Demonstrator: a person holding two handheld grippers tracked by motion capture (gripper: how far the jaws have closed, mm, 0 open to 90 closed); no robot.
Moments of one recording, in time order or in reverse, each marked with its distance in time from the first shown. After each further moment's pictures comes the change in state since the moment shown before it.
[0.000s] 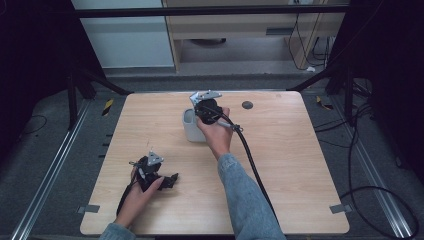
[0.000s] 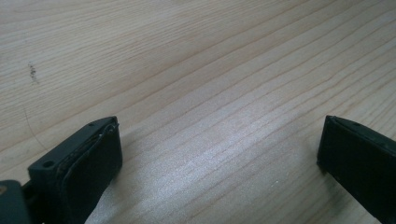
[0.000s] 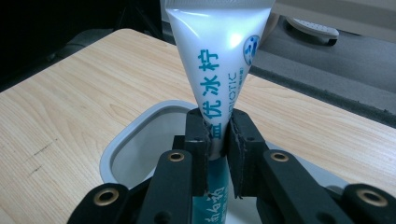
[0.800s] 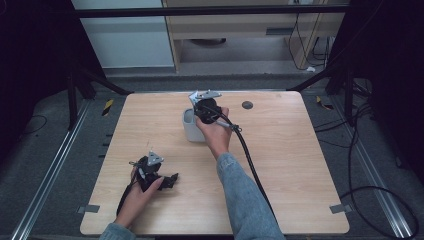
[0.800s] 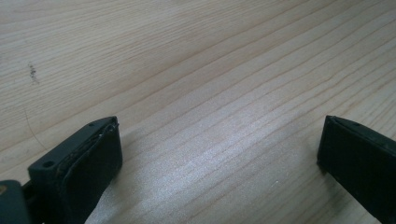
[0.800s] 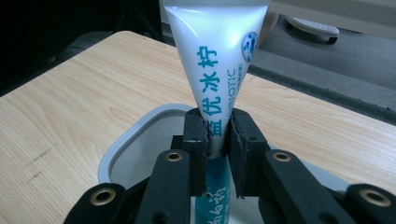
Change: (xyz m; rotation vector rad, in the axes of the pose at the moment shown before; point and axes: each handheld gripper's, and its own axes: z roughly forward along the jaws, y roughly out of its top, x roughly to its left) left arm 0.000 0.000 0.000 0.000 0.000 0.000; right arm 0.000 0.000 0.004 -0.002 0.002 0.020
